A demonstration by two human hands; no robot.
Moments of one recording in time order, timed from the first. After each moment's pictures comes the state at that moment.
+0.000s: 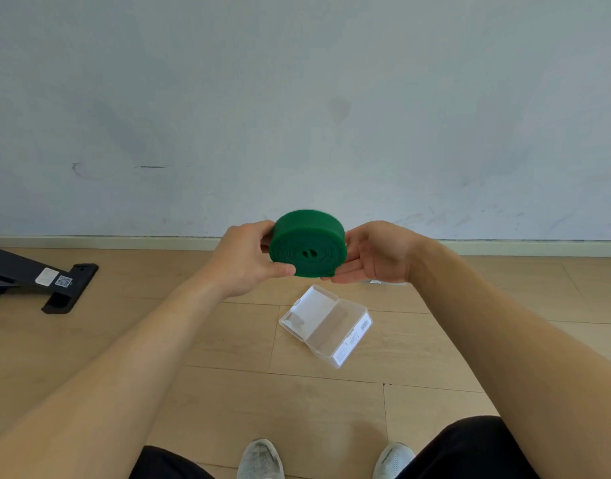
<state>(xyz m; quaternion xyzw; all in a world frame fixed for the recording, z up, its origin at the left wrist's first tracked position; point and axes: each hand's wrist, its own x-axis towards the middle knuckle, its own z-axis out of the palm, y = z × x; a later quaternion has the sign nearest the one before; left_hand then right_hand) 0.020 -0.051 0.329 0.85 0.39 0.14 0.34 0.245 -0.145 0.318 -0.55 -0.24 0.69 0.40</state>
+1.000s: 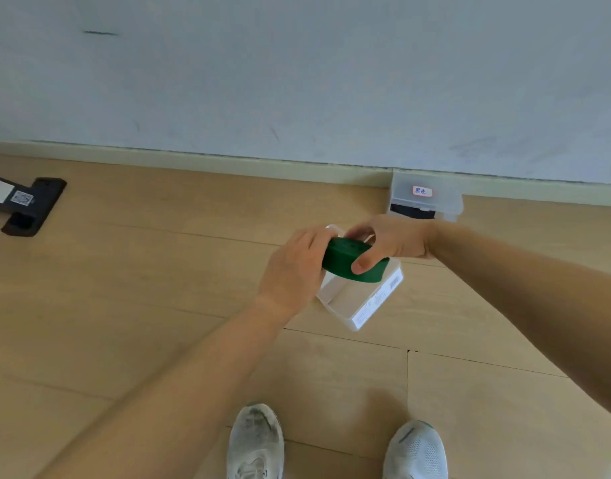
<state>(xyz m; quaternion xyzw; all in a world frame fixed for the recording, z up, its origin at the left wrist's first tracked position) 0.052 -0.037 0.080 0.91 0.35 0.19 0.16 0.269 -0.067 0.127 -0.64 -0.54 0.55 0.08</state>
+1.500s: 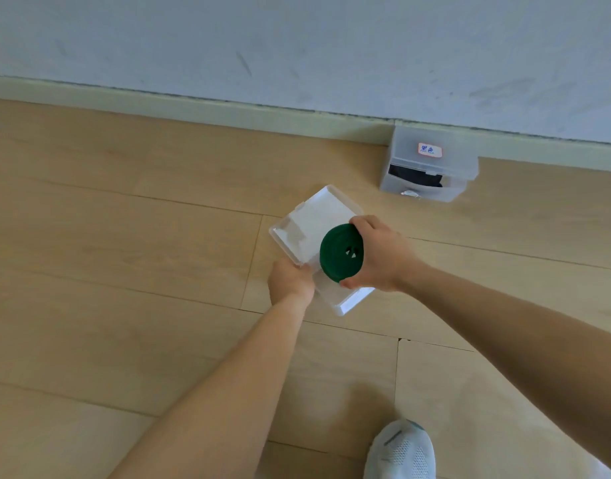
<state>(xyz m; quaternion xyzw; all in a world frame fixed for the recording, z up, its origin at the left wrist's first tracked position) 0.097 -0.056 -0.070 0.44 0.73 0.11 0.52 0.266 -0.097 -0.015 -0.76 -0.58 0.30 0.04</state>
